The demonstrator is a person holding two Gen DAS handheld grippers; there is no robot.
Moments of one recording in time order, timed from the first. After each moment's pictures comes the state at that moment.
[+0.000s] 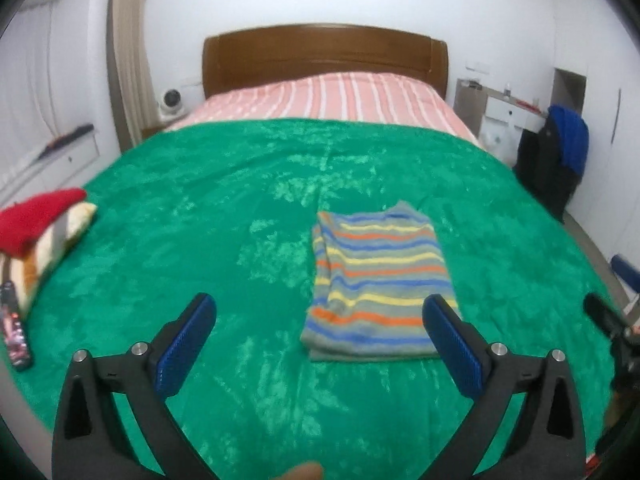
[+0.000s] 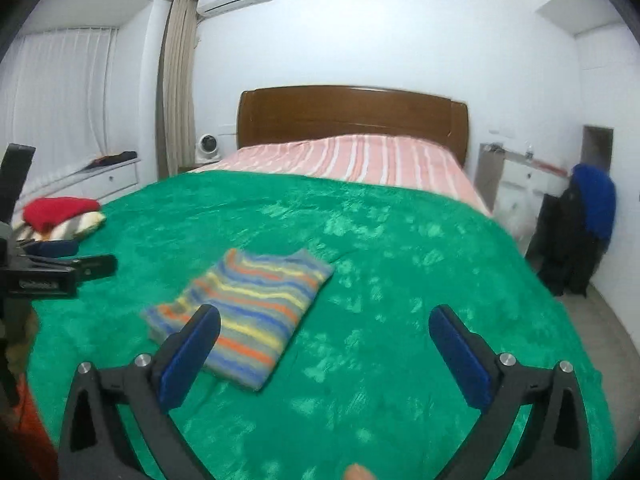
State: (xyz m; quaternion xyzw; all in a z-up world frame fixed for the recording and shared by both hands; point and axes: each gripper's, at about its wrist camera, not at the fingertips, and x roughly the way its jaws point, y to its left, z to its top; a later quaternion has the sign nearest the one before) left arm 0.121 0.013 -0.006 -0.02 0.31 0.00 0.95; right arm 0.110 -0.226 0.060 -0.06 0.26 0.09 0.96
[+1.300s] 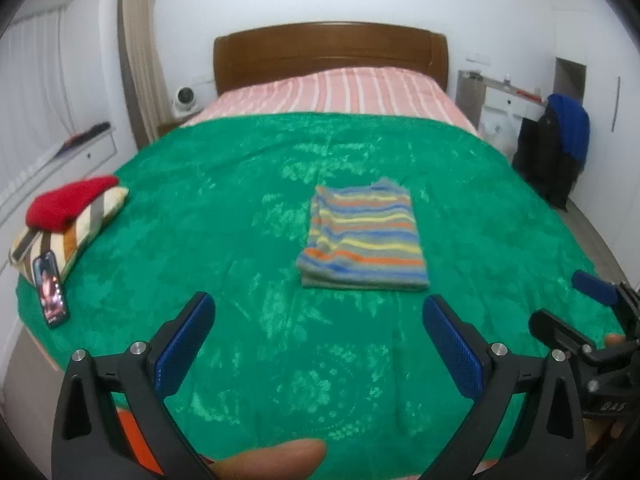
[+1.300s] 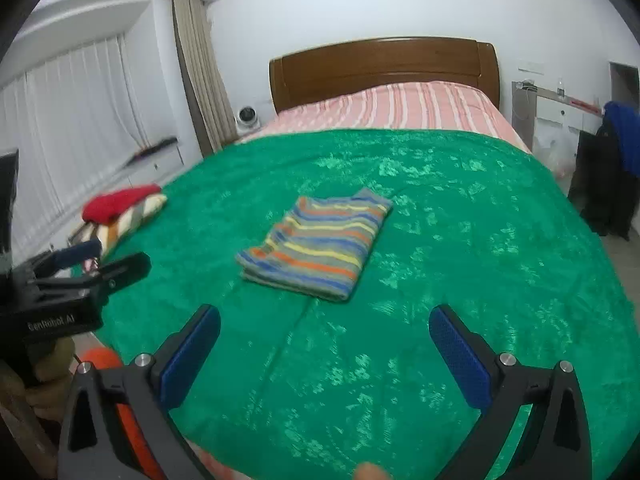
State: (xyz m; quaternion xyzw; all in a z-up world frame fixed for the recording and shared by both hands) left arm 0.019 -0.012 0.017 -0.01 0.33 0.02 0.94; right arm 0.038 -0.215 0.068 0.00 0.34 0.15 0.93
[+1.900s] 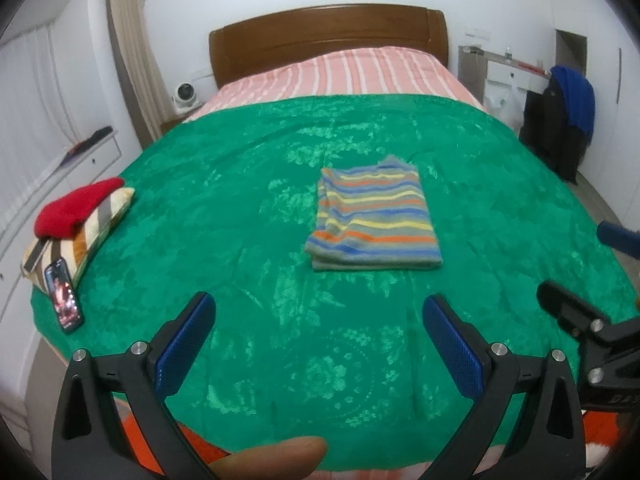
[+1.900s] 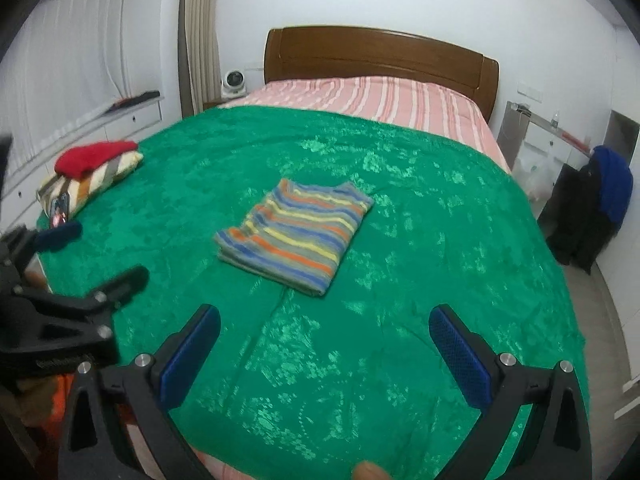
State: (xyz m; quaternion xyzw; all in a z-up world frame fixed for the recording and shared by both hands) left arm 0.021 -0.018 0.011 0.03 0.36 0.03 0.93; right arm 0.043 -0.183 0.084 -0.10 0.38 0.10 0.92
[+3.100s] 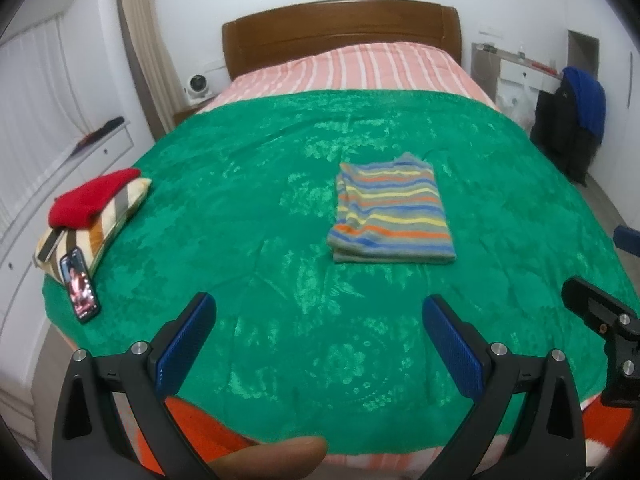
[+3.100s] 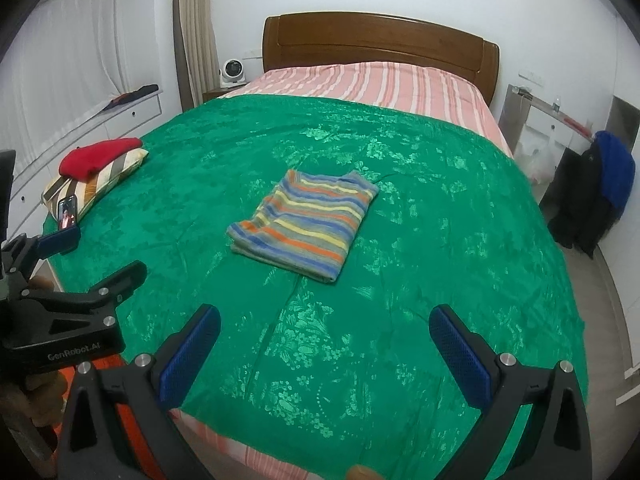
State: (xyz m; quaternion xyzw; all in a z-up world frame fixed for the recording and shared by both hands) left arm 0.010 0.002 0.027 0.03 0.37 0.05 0.93; right arm 0.031 -0.173 0.109 -0.08 0.40 0.10 0.91
